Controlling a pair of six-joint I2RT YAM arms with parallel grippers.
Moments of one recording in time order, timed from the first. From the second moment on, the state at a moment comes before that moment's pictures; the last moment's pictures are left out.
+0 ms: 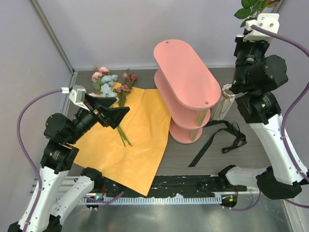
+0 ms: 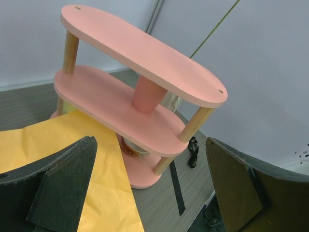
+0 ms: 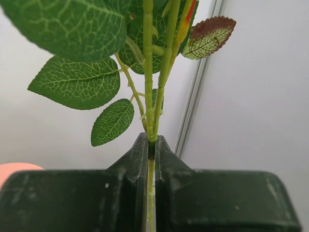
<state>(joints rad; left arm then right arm) -0.37 0.64 1.02 -0.21 0.40 -0.48 0.54 1.23 1.76 0.02 0.75 -0.55</state>
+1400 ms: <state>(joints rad) -0.37 0.67 0.98 -0.18 0.47 -0.50 0.24 0.96 0.86 0.25 0.67 -0.13</state>
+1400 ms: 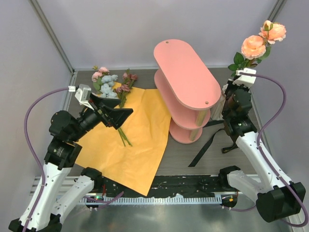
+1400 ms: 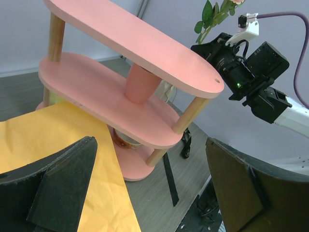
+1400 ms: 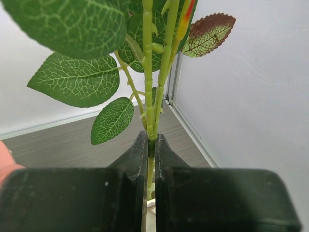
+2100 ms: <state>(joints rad) -0.37 0.63 0.97 -0.23 0.38 -0.44 0.24 0.96 0.84 0.27 0.66 -0.12</state>
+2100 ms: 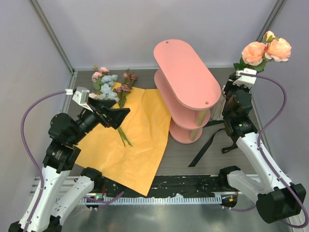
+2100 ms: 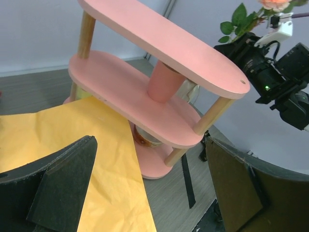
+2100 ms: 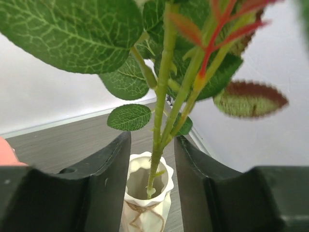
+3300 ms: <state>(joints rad) -0.06 1.51 1.29 -0.80 0.07 -0.51 0.24 0.87 1.51 -1.00 0.41 0.27</state>
